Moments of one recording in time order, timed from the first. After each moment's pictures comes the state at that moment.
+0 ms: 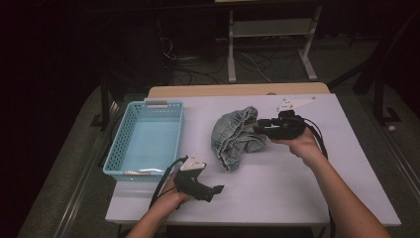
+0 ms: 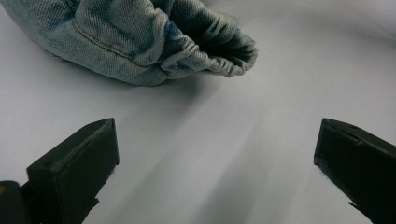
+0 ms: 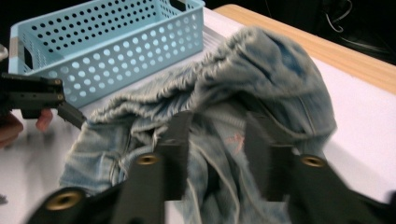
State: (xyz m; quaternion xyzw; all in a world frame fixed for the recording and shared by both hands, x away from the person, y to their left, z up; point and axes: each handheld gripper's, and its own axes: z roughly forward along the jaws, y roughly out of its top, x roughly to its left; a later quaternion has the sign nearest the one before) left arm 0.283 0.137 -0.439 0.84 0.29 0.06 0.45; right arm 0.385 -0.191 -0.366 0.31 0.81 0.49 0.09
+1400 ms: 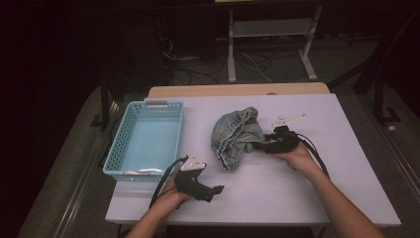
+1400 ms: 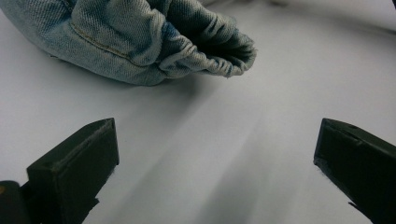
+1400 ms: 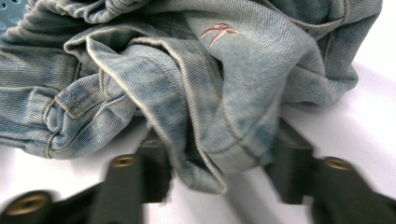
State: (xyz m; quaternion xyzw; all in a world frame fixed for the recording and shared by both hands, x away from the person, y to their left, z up) left arm 0.284 0.137 -0.439 0.85 0.29 0.06 0.44; right arm 0.391 -0.190 -0.437 0.34 0.82 0.45 0.06
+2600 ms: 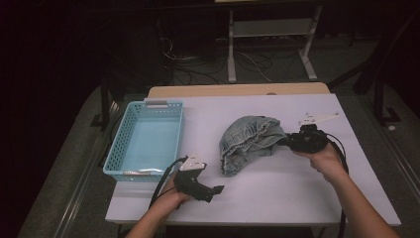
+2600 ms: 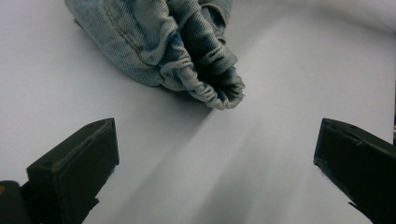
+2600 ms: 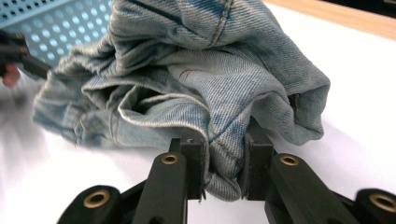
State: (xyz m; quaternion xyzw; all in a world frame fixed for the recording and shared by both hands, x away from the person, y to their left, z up) left arm 0.283 0.137 -0.438 0.84 0.29 0.06 0.45; right arm 0.357 -0.244 -0.395 0.36 0.81 0.45 0.10
